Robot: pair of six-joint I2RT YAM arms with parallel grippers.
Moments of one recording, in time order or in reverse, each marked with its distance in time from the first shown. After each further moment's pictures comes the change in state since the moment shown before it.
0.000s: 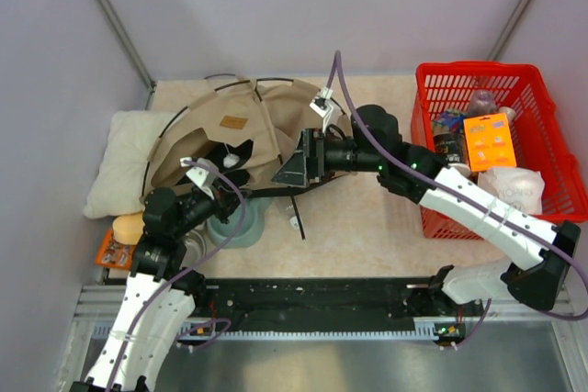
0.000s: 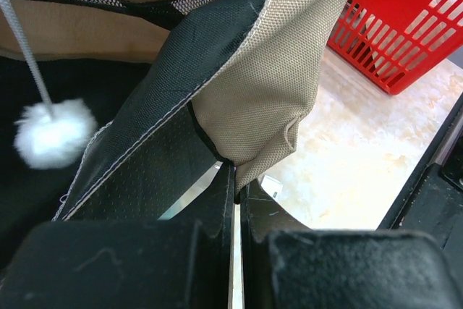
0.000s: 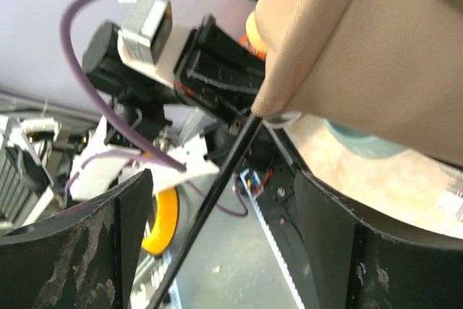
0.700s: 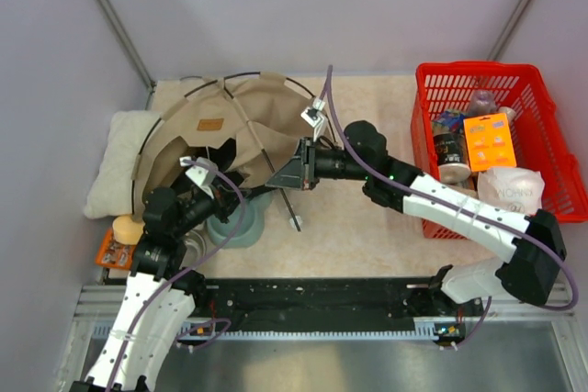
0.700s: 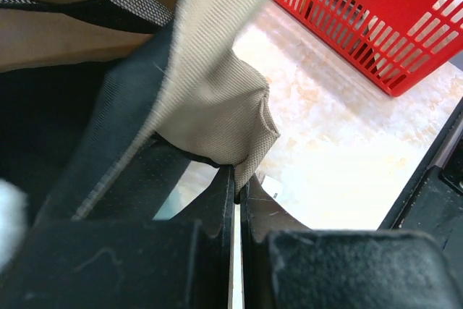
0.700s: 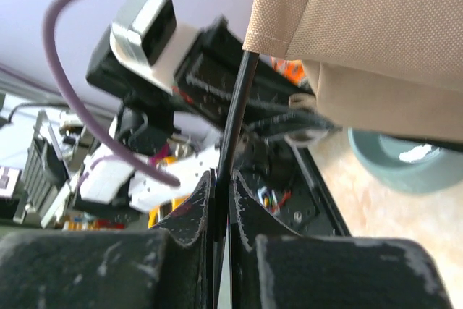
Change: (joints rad) left arm 0.000 0.004 0.000 -0.003 -0.006 -0.005; right arm 0.002 0.025 -0.220 0.345 -0.132 0.080
